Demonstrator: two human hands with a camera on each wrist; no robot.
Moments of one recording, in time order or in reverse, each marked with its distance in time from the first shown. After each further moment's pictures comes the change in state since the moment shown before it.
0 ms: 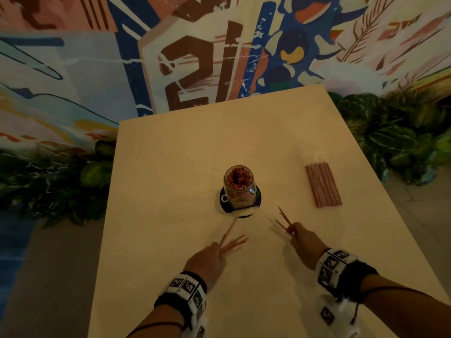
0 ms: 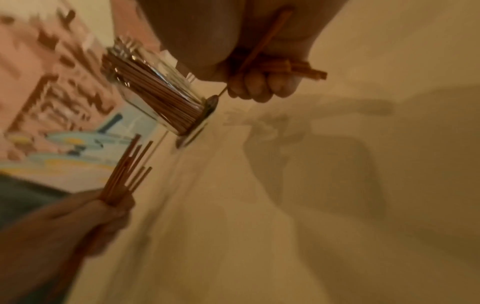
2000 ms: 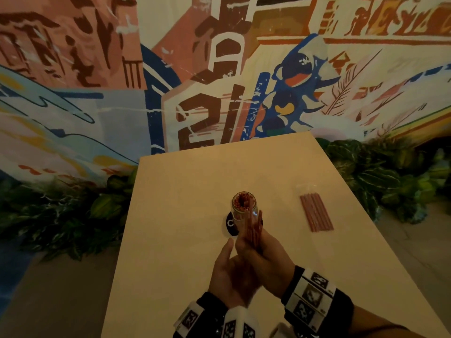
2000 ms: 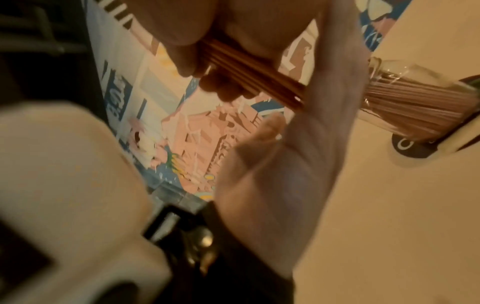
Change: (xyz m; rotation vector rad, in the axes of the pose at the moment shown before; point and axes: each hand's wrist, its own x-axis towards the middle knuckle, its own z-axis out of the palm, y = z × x) left_hand -0.098 0.075 -0.051 -2.201 -0.339 0.114; right_hand -0.128 -0.148 -0.003 0.719 0.148 -0.712
